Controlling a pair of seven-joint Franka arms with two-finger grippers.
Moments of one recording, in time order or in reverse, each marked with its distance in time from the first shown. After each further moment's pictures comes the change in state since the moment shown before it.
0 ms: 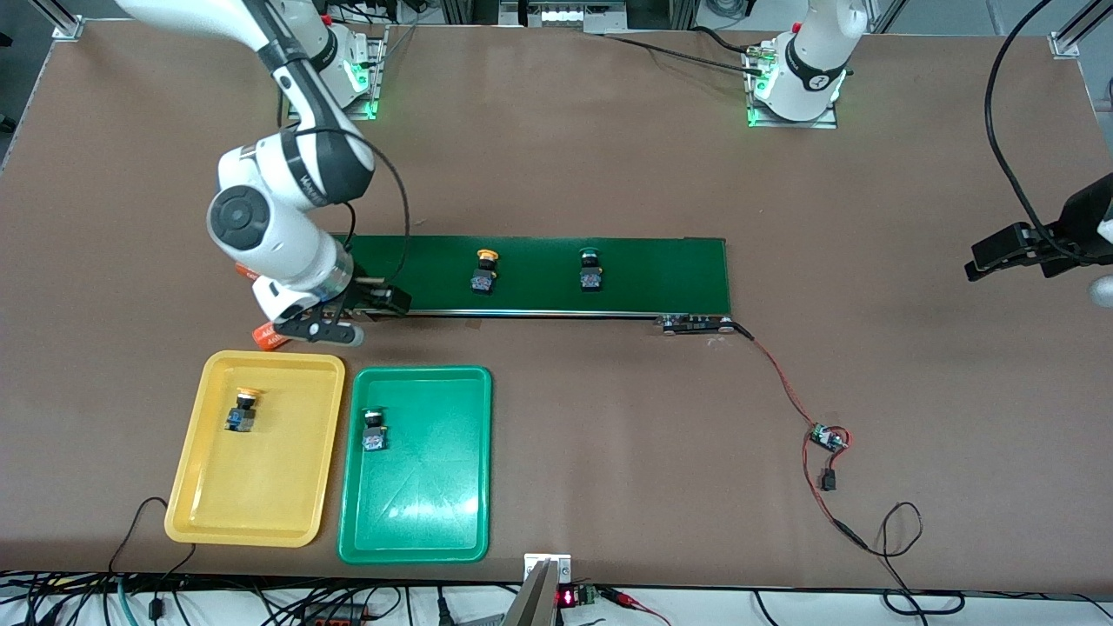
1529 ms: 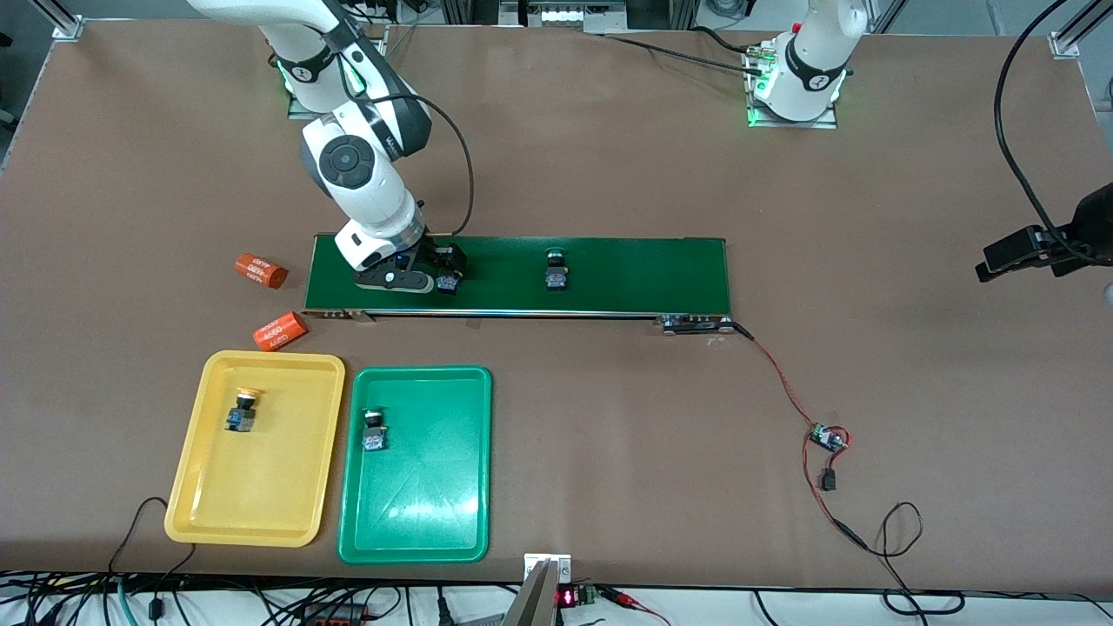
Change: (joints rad) left arm 0.015 0.000 -0.007 -0.005 0.000 0.000 0.000; right arm 0.032 -0.015 0.120 -0.230 -0.118 0.246 0.233
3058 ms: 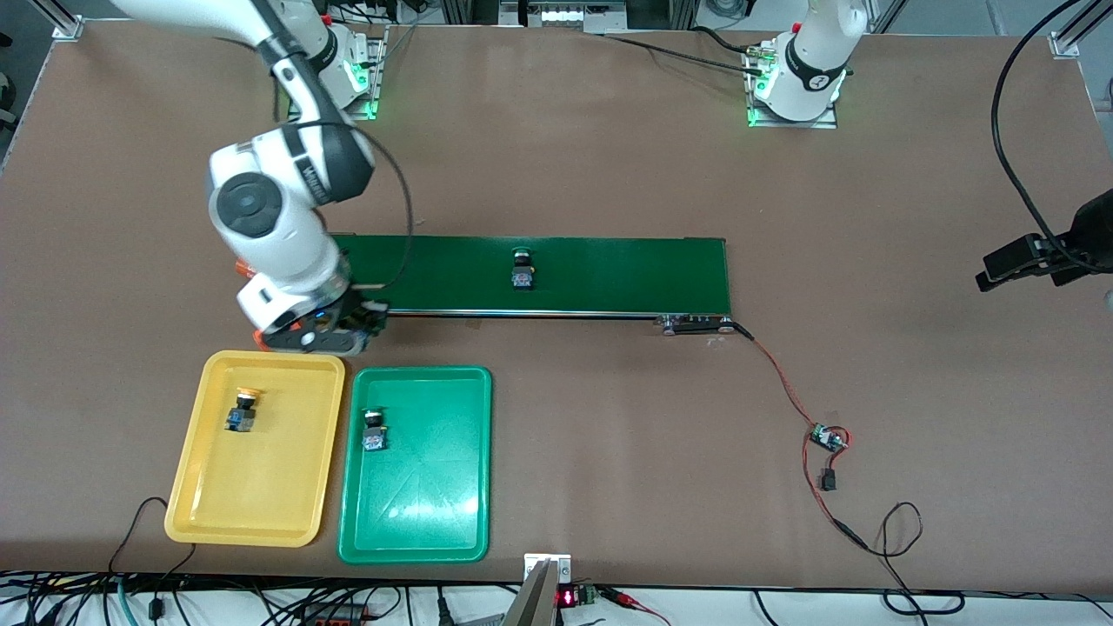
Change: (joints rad) left arm -0.002 0.000 -0.005 -0.025 0.000 0.054 0.001; right arm -0.062 0.089 -0.145 0.454 -0.074 -0.336 -0.278
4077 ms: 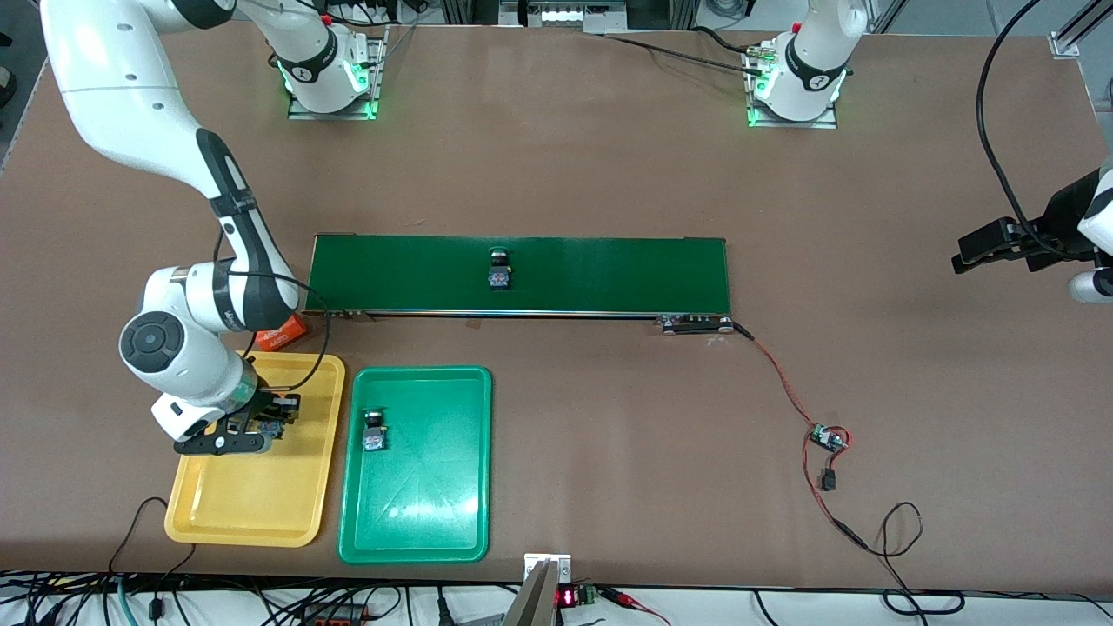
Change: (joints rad) left arm 0.006 -0.017 -0.040 -0.001 0.001 -0.067 0.000; right arm -0.089 0.392 -0.164 0.259 -0.011 0.213 -0.291
